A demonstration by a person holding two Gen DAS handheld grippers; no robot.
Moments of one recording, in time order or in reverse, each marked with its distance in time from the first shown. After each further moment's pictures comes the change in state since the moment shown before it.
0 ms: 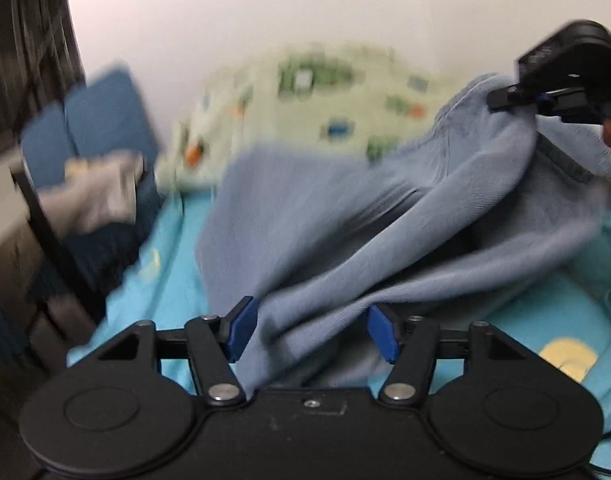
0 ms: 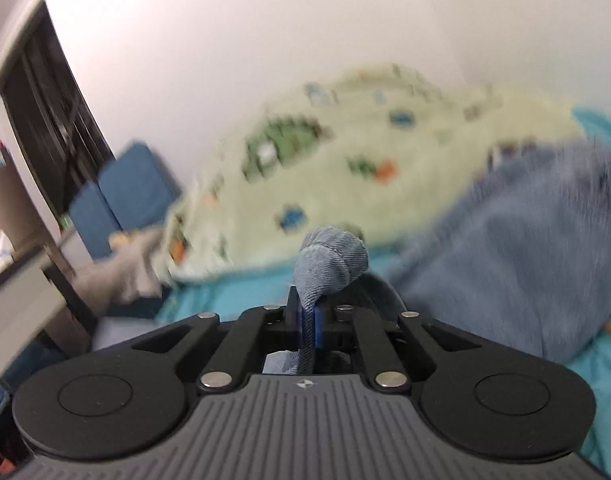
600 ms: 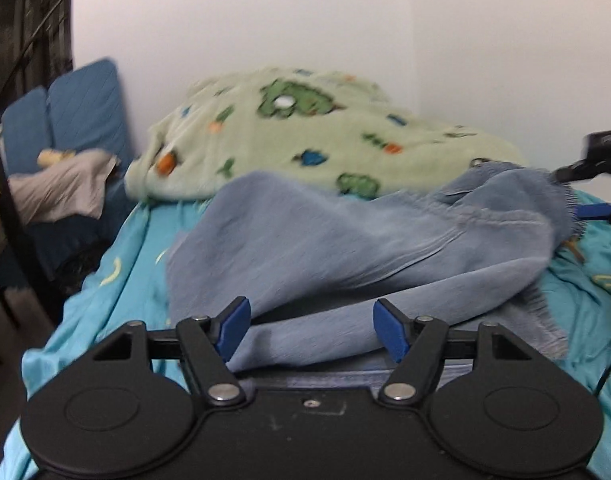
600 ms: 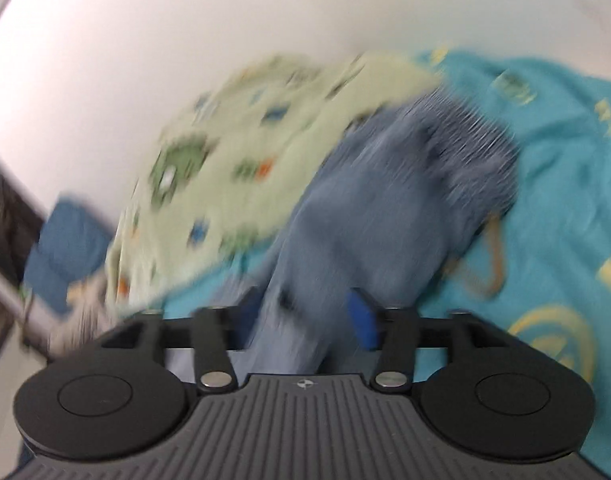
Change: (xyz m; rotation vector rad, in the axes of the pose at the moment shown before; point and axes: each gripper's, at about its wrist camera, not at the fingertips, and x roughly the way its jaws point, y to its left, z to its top) left arm 0.019 0.007 0.008 -0.163 0.024 -0.111; right arm -0.060 -0.090 0.008 0.332 0.036 -0.219
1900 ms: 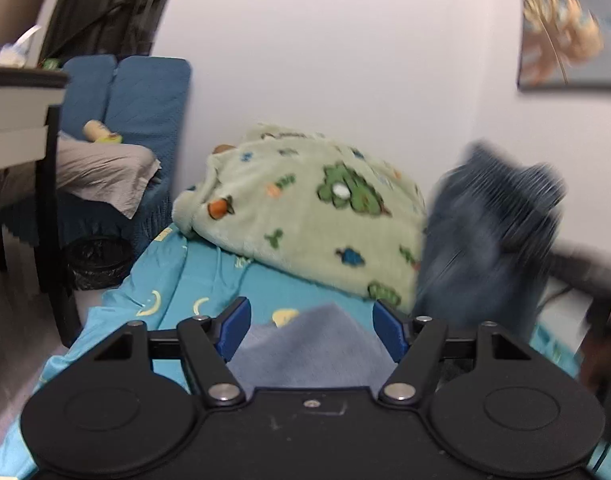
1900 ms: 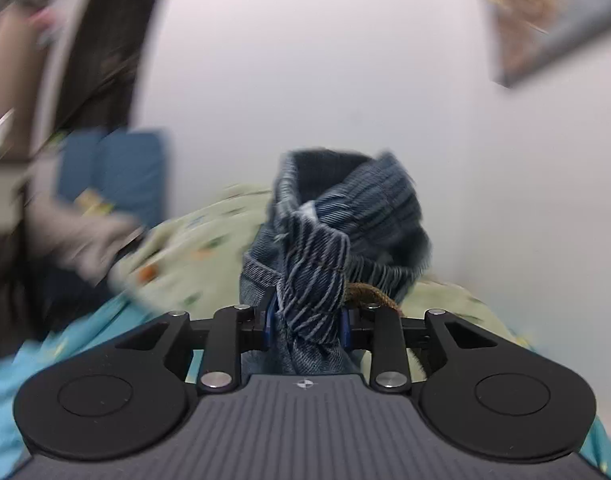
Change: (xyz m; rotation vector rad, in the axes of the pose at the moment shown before) left arm -0.075 0.091 0.052 -0.372 -0.206 -0.058; right arm -0.001 0.186 -0.063 -0.948 -0.321 0.105
